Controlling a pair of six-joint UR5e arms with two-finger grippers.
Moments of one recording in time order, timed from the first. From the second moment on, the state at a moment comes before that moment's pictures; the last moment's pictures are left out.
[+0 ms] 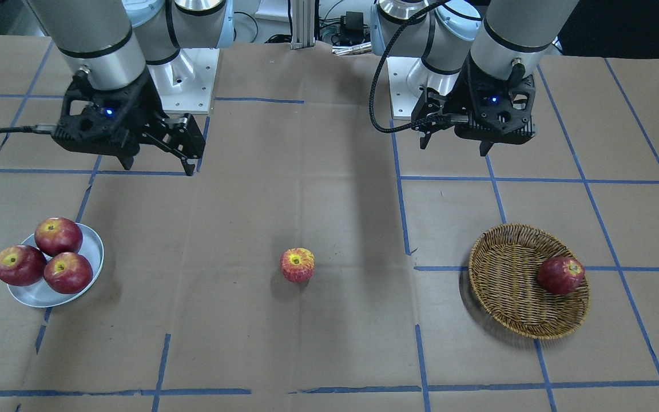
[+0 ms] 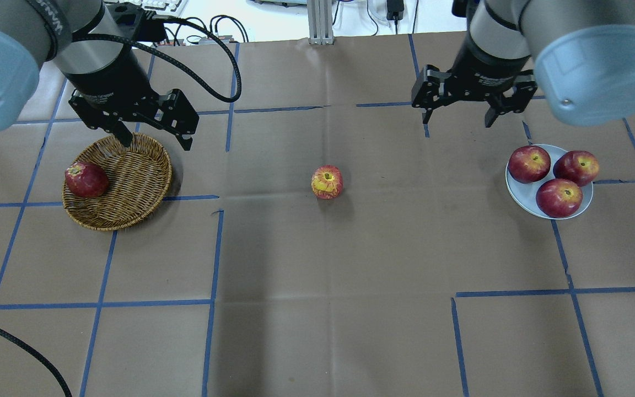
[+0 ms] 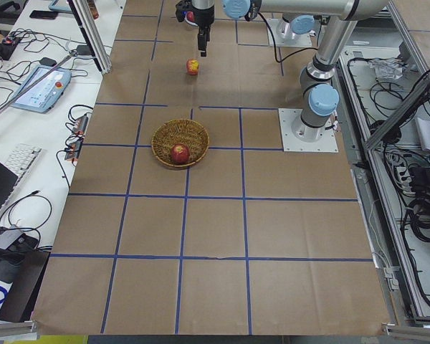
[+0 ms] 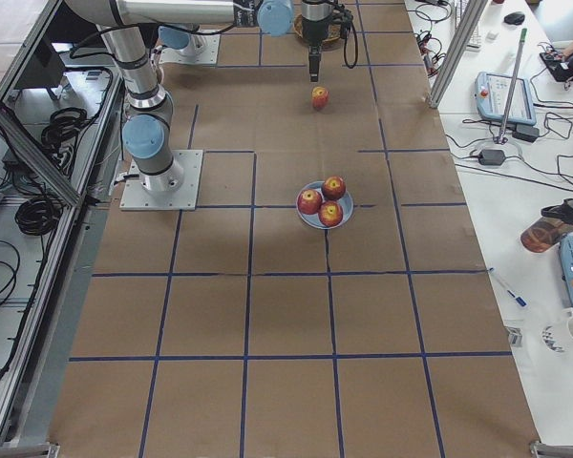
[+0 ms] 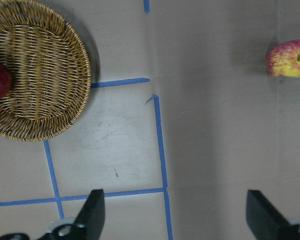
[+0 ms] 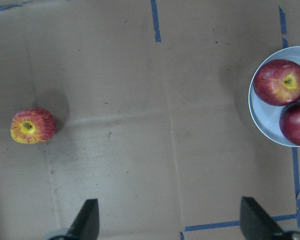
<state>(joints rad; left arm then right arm) -1.58 -1.59 -1.56 -1.61 1.57 0.11 1.68 -1.50 1.58 -1.73 -1.56 0.22</state>
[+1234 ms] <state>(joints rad) -1.59 -1.55 -1.57 -1.62 1.58 0.12 1.95 -1.10 1.64 -2.23 -1.57 0.48</state>
